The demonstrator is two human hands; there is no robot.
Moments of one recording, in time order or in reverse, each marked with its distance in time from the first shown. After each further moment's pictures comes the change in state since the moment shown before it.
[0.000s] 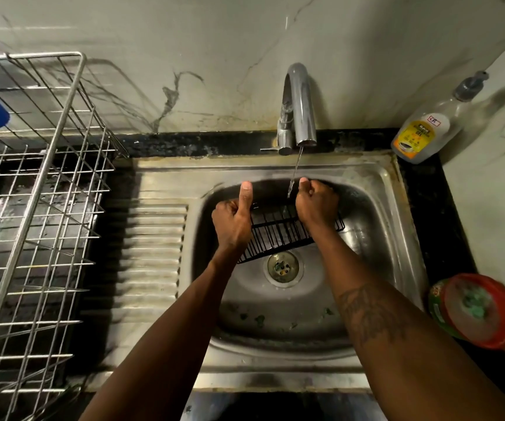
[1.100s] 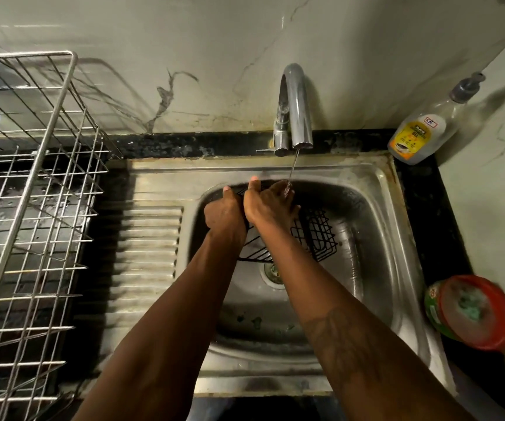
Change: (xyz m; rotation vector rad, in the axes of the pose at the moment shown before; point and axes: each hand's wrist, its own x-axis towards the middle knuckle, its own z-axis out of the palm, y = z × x) left_hand 0.038 0.004 0.016 -0.152 0.269 -0.739; right_hand -0.053 -0.089 0.024 -0.120 -0.336 0.127
